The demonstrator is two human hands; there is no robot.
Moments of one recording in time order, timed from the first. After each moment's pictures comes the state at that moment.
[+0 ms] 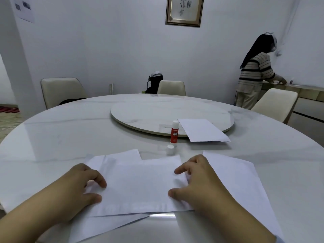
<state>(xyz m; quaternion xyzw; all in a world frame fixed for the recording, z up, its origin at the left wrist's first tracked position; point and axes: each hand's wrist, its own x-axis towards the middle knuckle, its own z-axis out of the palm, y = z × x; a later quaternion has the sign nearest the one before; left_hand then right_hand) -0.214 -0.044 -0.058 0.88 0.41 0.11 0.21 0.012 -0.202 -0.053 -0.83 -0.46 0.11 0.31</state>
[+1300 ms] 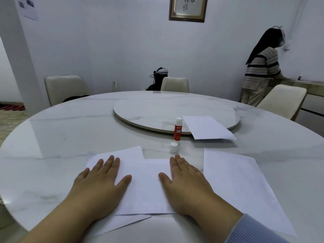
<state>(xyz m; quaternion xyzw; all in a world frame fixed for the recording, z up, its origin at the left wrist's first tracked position) -0.164 -0.057 -0.078 0.88 0.47 0.03 0.07 0.008 -0.162 -0.079 -0.85 -0.51 0.10 0.10</state>
